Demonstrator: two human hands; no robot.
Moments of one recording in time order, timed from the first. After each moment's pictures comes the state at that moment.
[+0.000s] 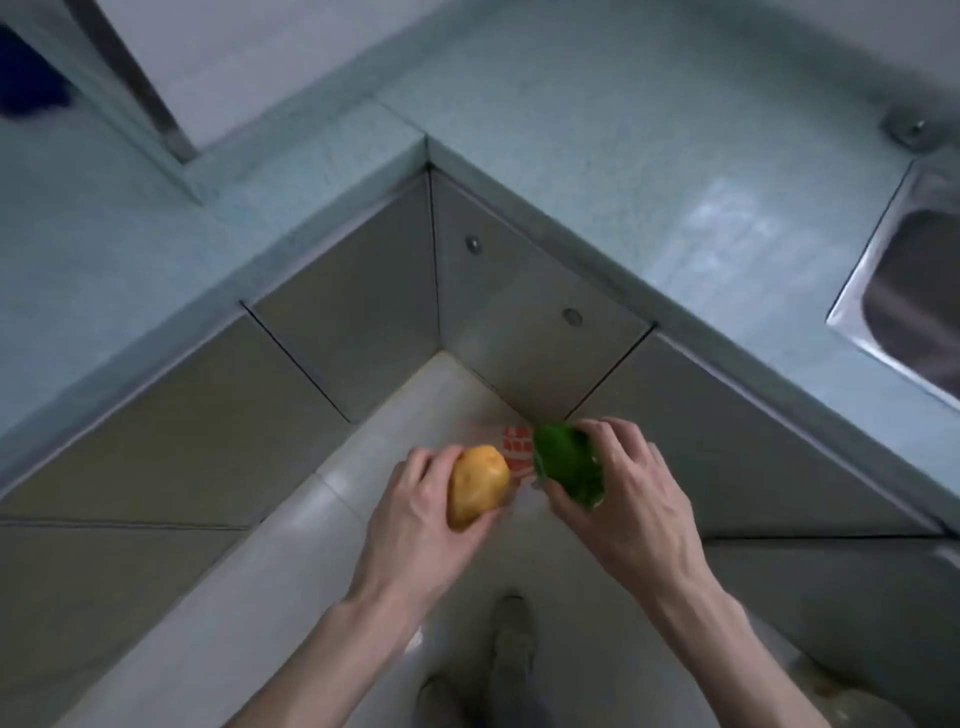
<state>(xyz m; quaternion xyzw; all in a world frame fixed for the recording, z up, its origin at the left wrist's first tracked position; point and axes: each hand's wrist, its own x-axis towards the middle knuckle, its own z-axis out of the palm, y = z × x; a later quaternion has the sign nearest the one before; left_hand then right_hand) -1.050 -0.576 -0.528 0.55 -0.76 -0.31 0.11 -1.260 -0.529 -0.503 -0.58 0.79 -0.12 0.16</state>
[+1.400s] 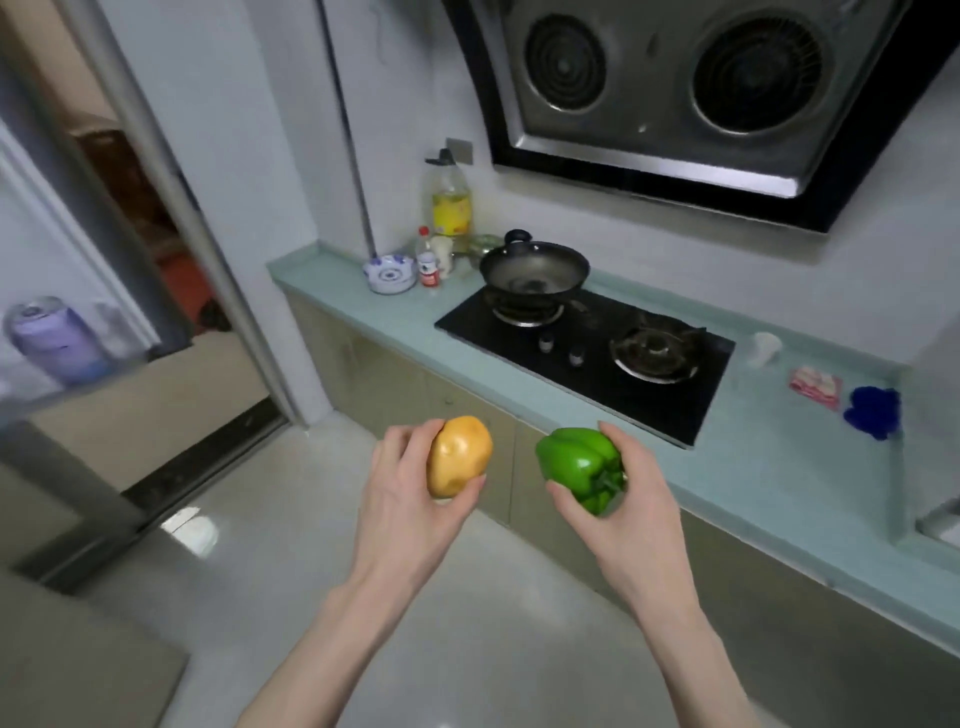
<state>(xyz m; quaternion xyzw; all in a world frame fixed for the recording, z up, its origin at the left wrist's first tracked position) -0.798 -0.221 -0.174 0.89 -0.20 0.13 0.38 -0.897 -0.424 -0.177 -0.86 0.18 -0.24 0.42</state>
